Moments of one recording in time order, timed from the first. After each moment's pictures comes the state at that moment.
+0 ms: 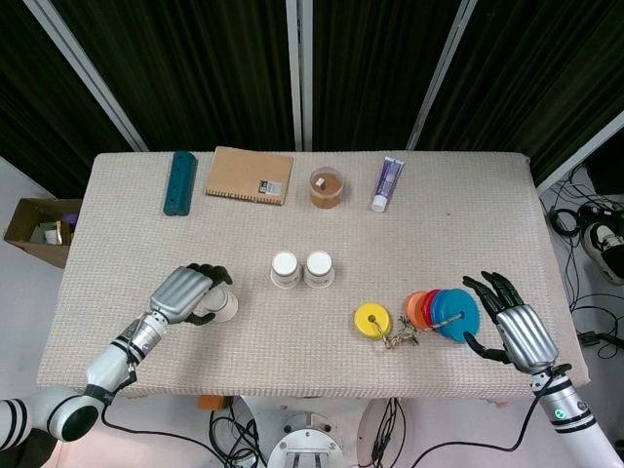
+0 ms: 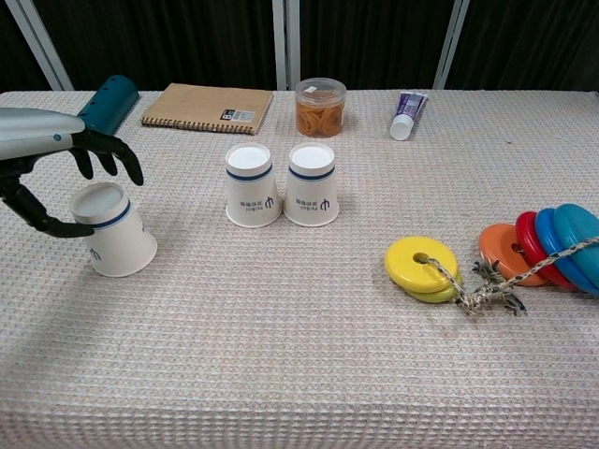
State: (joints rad) left arm -0.65 -1.24 0.00 -1.74 1.27 0.94 0.23; right arm 0.22 -1.17 -0.05 -1.56 -1.72 1.44 0.25
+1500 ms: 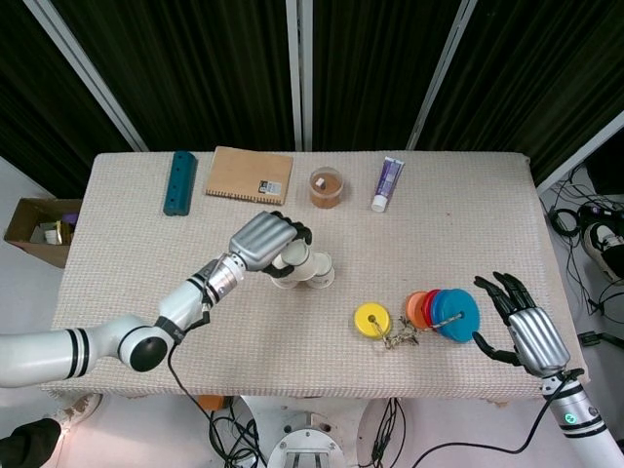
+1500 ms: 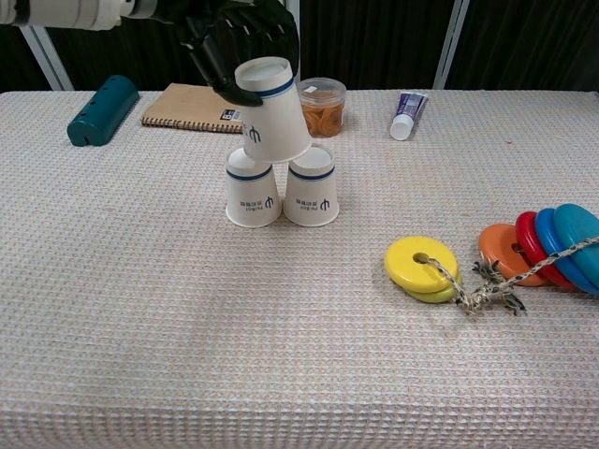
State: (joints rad) left arm -1.09 -1.26 -0.27 -1.77 0.85 0.70 0.39; right arm 0.20 -1.16 -0.05 -1.54 -1.72 1.48 0.29
